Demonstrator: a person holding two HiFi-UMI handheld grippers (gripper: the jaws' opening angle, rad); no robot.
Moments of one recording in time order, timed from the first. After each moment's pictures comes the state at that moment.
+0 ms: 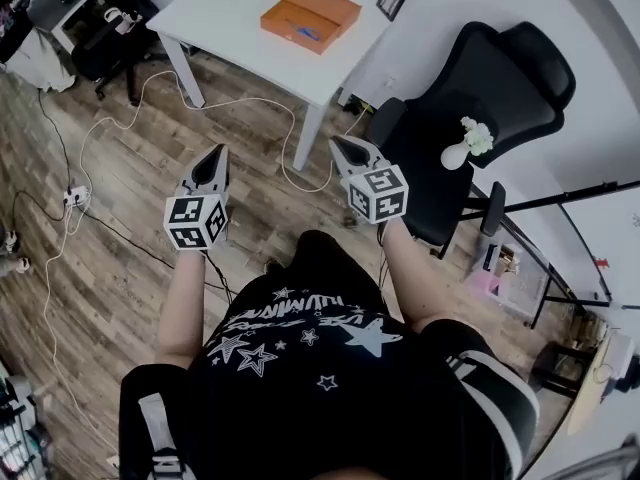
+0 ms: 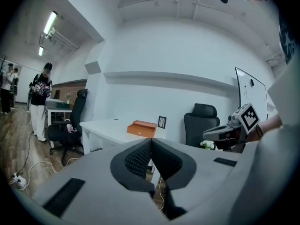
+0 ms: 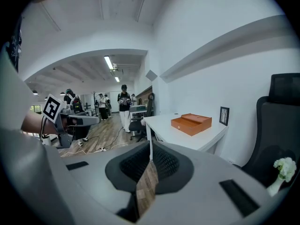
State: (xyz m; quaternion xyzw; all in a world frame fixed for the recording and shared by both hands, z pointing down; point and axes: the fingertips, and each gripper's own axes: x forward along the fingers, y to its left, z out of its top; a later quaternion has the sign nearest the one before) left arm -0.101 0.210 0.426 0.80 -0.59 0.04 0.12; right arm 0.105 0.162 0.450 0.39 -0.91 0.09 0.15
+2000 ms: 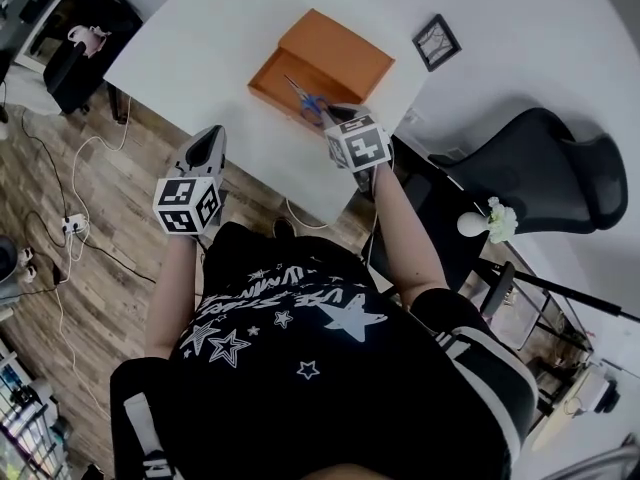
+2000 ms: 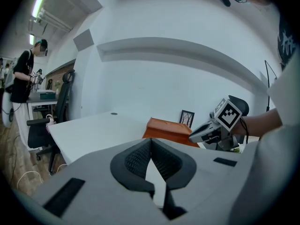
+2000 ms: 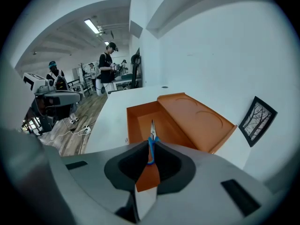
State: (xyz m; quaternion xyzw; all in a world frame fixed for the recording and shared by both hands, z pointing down) left arm -0.154 -0.294 0.478 0.79 -0.58 0.09 0.17; right arm 0.036 -0.374 0.548 0.36 -0.85 0.16 0.35
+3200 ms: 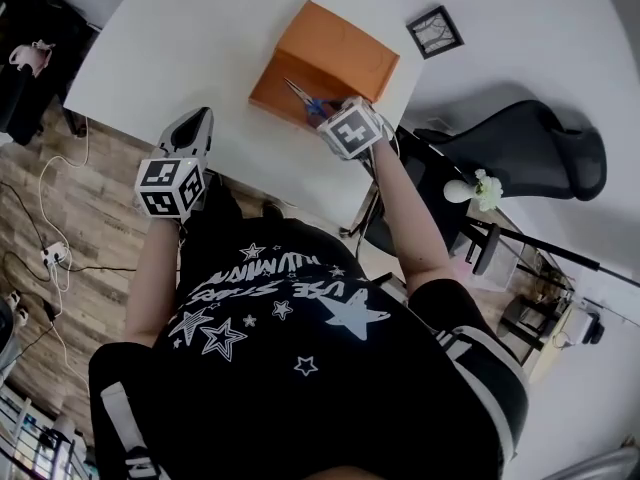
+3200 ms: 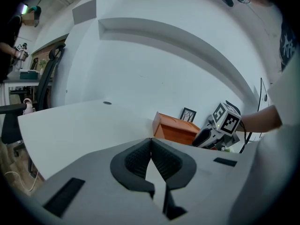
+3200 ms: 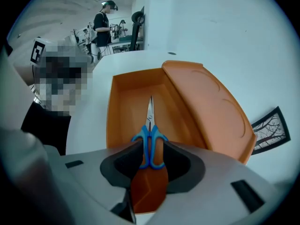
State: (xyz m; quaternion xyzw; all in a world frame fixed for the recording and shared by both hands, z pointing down) left arm -0.243 -0.415 0.530 0.84 -0.48 0.09 0.24; right arm -0.018 -0.419 0.613 0.31 -0.76 0.19 0.55
